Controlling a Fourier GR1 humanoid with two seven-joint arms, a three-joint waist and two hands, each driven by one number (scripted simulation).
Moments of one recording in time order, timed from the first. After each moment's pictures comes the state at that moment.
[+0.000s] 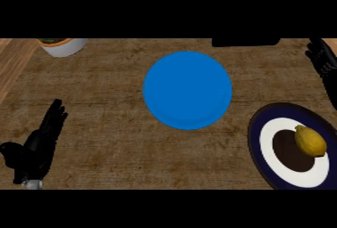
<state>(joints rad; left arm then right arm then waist) 0.07 0.36 -0.09 -1.62 0.16 0.22 0.08 -0.39 -0.57 -0.02 -1.33 -0.12 0.02 -0.01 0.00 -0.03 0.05</state>
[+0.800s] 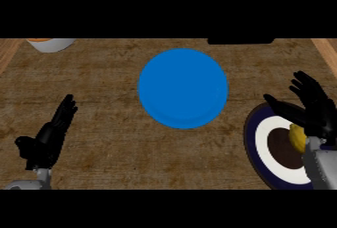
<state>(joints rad) -0.02 0.35 -0.08 -1.43 0.16 0.10 -0.08 -0.23 -0.32 -0.09 -1.36 -0.11 -0.39 0.10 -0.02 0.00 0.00</state>
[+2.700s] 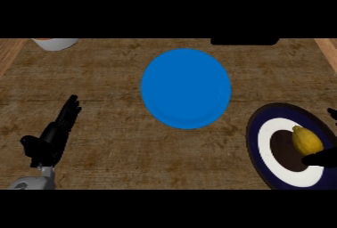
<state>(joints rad) -0.05 0.28 -0.01 -1.36 0.10 0.00 -0.12 -0.03 -0.68 -0.05 -1.63 0.02 0.18 0.90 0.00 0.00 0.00</state>
